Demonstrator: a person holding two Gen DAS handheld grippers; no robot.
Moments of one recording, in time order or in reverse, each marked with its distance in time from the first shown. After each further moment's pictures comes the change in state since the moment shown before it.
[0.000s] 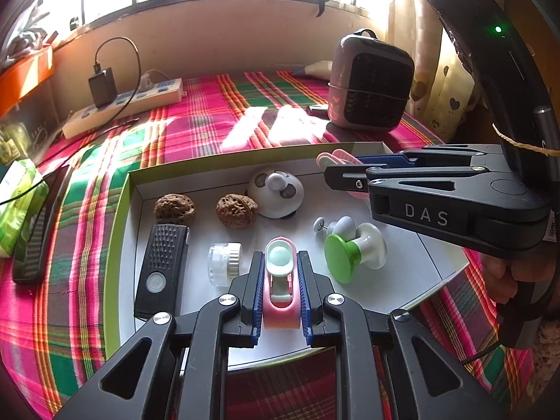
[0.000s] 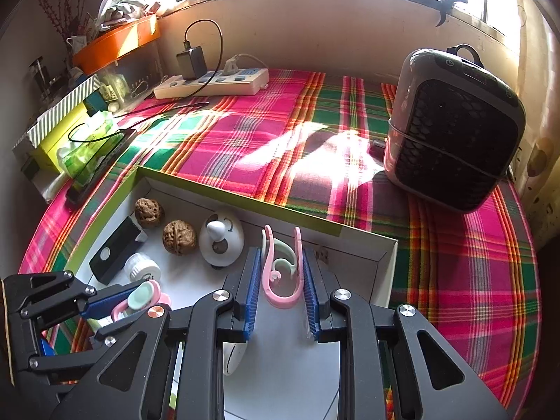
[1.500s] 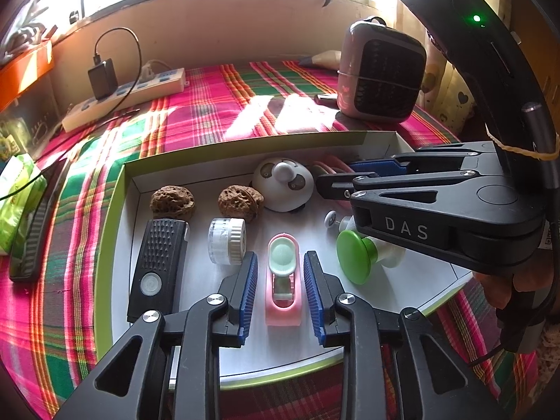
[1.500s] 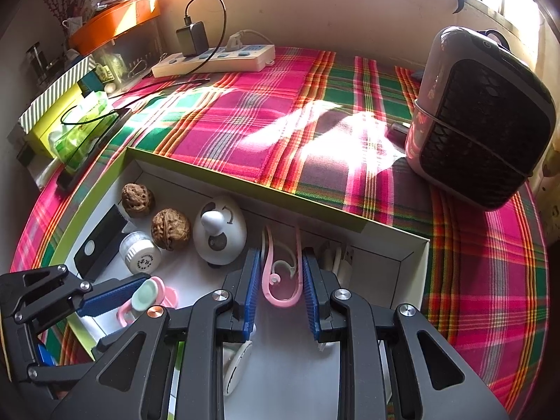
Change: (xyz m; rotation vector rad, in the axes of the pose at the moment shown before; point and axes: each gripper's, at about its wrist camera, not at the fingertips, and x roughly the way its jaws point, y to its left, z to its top) left arm 0.014 0.004 0.000 -0.007 0.028 0.026; right arm 0.024 0.007 -0.001 -0.015 0.068 -0.002
